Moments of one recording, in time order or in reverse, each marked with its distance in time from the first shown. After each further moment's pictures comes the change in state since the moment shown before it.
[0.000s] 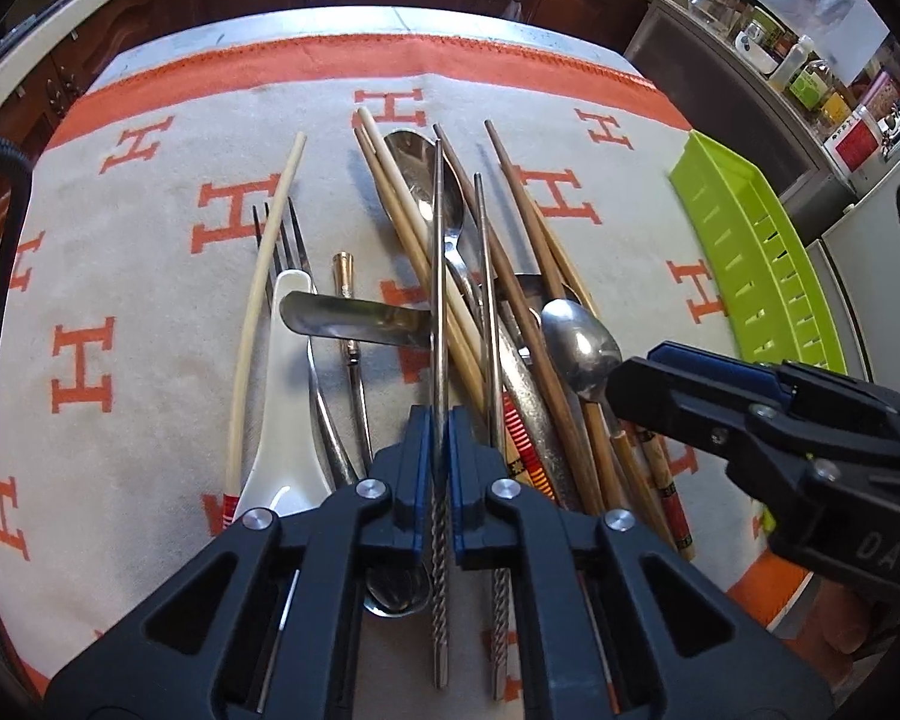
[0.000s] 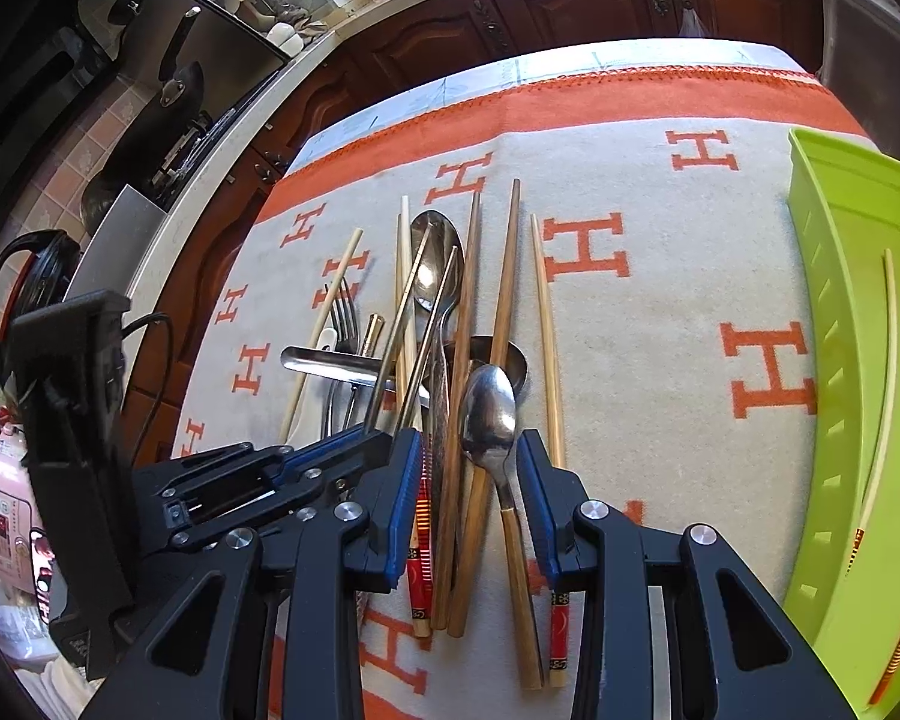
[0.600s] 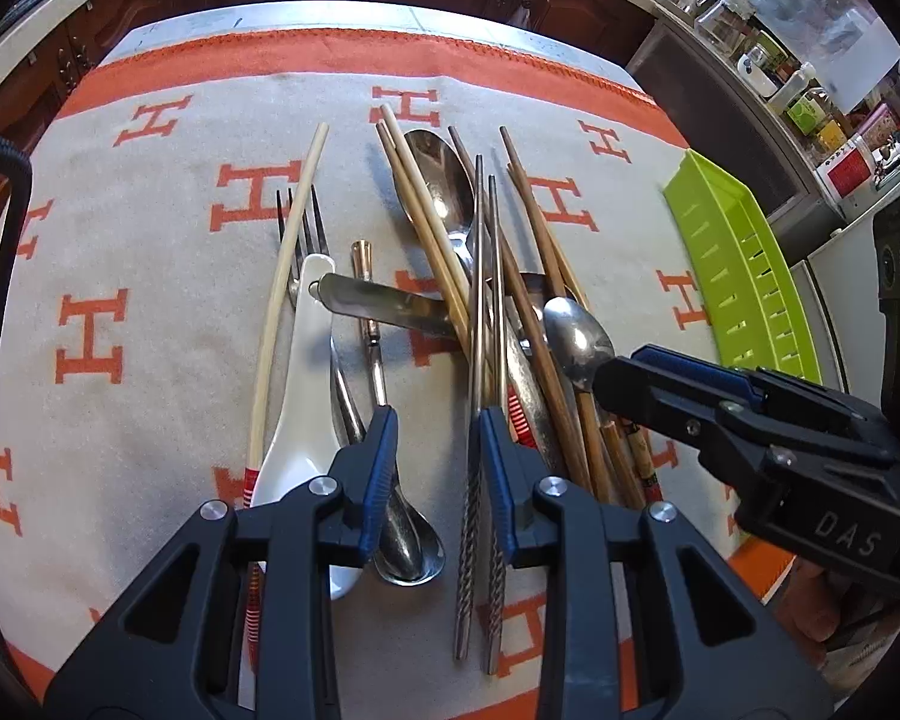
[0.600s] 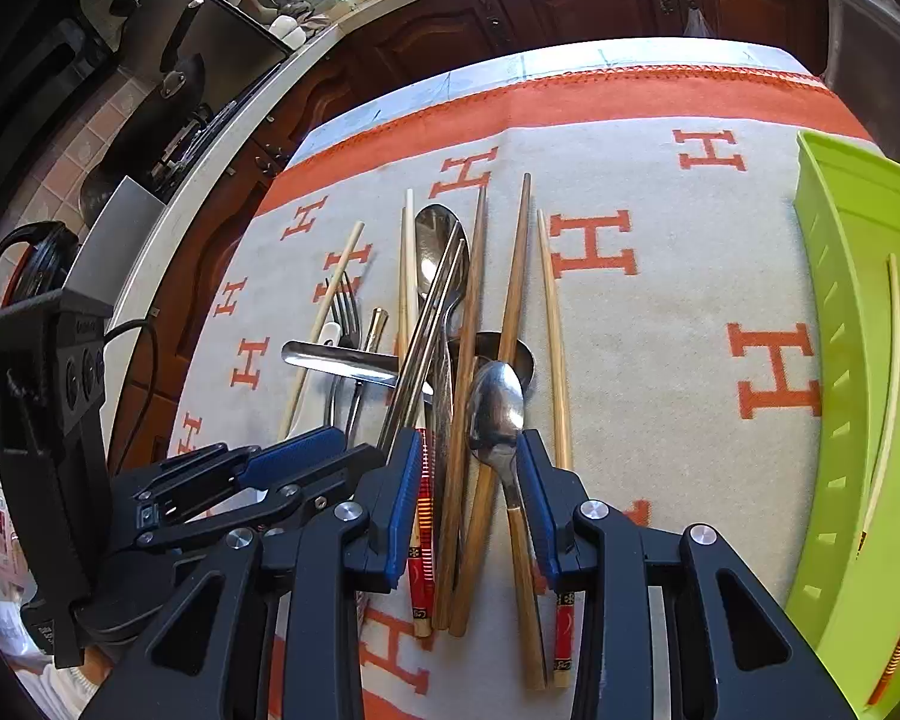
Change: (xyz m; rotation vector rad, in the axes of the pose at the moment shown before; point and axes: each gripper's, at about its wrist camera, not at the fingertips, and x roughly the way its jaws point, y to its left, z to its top) left arm -0.006 0.009 -0.001 -0.063 0.016 -0.047; right arm 0.004 0.002 -0.001 -0.019 0.013 -0.004
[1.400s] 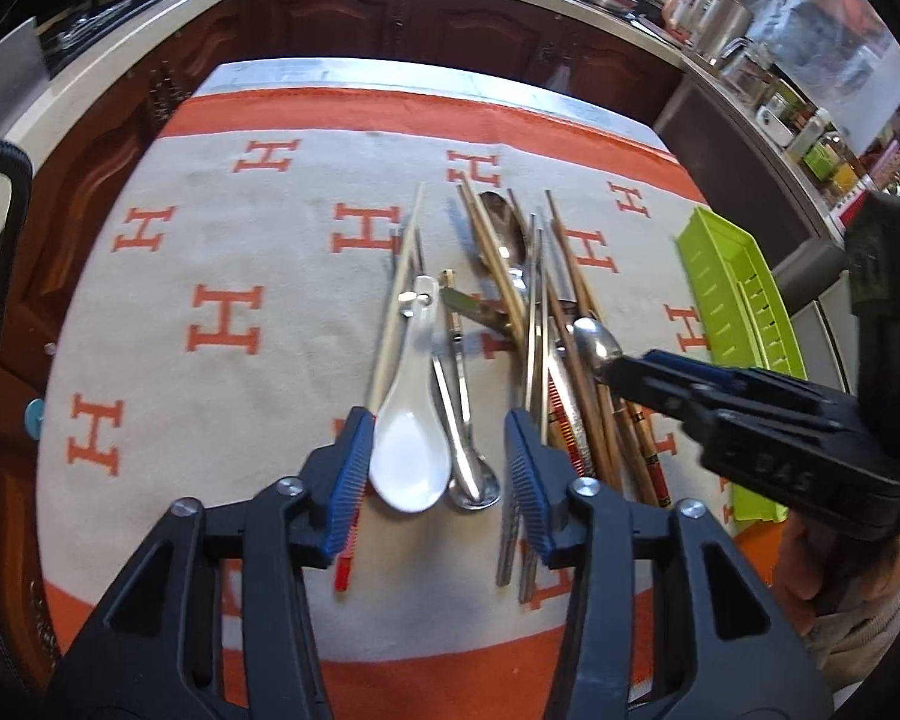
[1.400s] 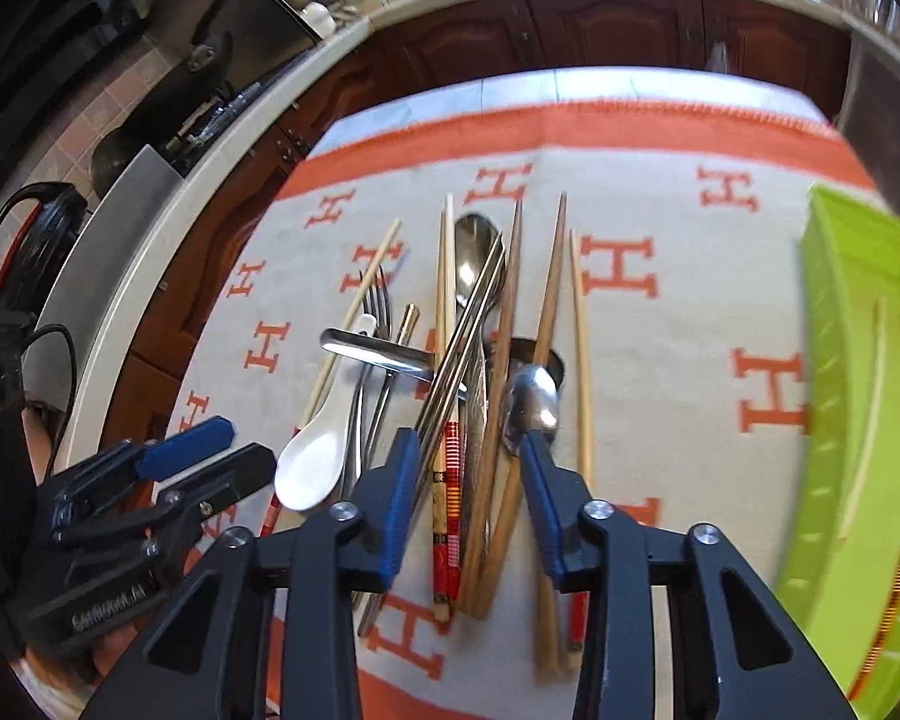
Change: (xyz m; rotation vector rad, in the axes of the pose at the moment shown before) left arm -0.076 0.023 -0.026 -0.047 -0.113 0.071; right arm -0.012 0.031 -0.002 -0.081 0.003 -0.031
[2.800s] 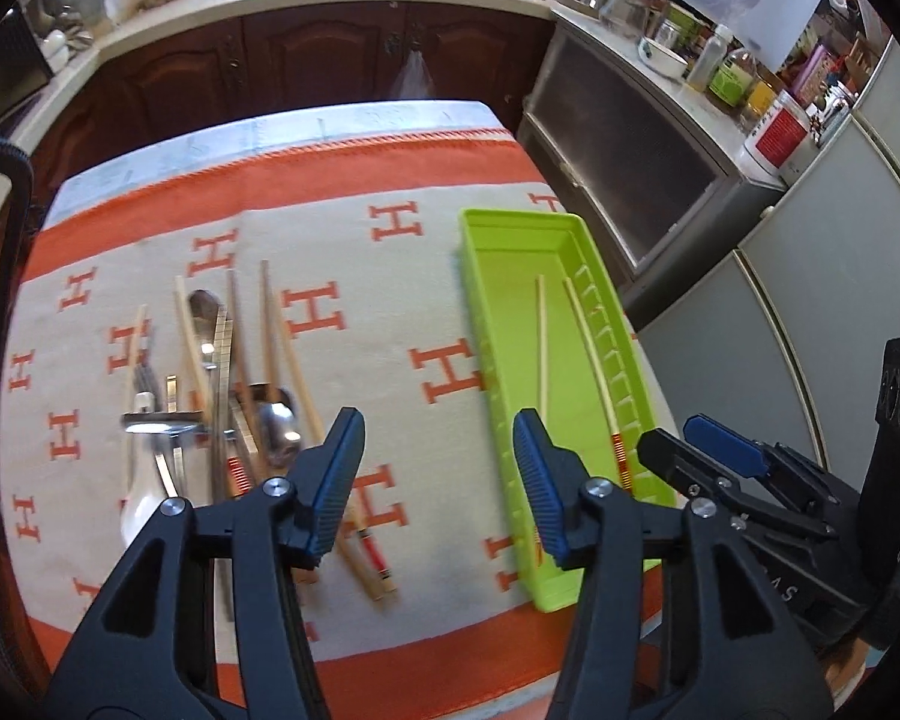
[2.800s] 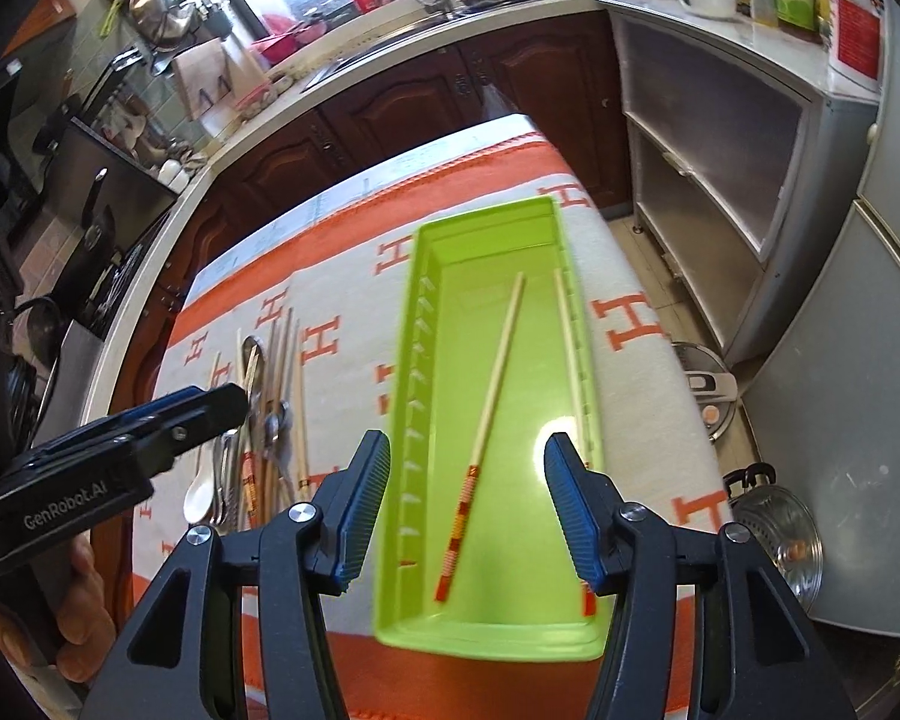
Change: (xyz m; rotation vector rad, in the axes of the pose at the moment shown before) left arm -0.008 -0.209 0.049 0.196 0.027 -0.039; right arm -0.172 -0.178 -0.074 0.306 -0.209 -0.172
